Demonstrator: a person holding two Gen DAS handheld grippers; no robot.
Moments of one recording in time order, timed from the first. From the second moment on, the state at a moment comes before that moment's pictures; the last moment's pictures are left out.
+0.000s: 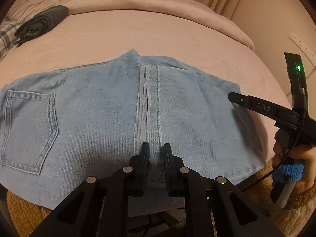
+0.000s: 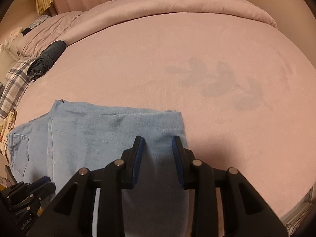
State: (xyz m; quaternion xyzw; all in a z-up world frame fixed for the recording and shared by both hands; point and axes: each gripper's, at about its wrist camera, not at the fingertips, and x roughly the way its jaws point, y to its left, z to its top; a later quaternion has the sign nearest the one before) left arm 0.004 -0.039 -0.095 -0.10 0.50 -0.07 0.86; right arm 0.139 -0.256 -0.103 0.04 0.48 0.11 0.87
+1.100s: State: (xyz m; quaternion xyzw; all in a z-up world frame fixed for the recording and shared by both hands) left arm 0.011 -0.029 -0.099 -0.14 0.50 -0.08 0.85; right arm 0.046 -0.255 -0.098 -0.01 0.49 0.10 0.87
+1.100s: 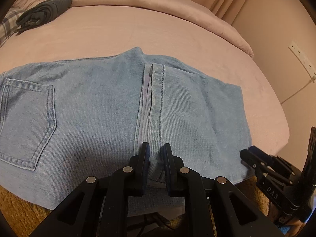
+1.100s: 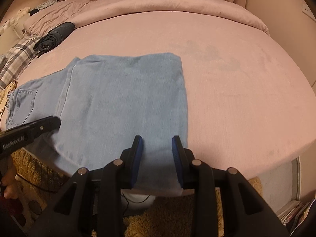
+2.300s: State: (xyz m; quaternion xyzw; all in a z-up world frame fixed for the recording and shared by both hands) left arm 0.012 -0.026 -0.100 -0.14 0.50 -0.09 0.85; right arm 0.047 -0.254 -0.104 0.00 0.49 0.11 0.87
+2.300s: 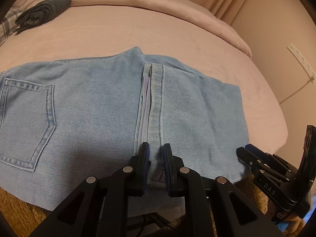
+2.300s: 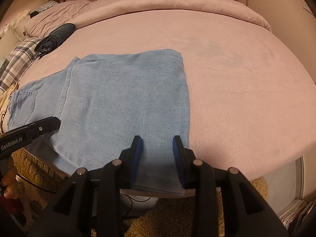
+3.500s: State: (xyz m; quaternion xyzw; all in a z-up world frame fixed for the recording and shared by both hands) left arm -0.026 0.072 -0.043 -0.20 0.44 0.04 0.88; right arm 0.065 -0.161 -0.048 -0.03 0.43 0.20 0.88
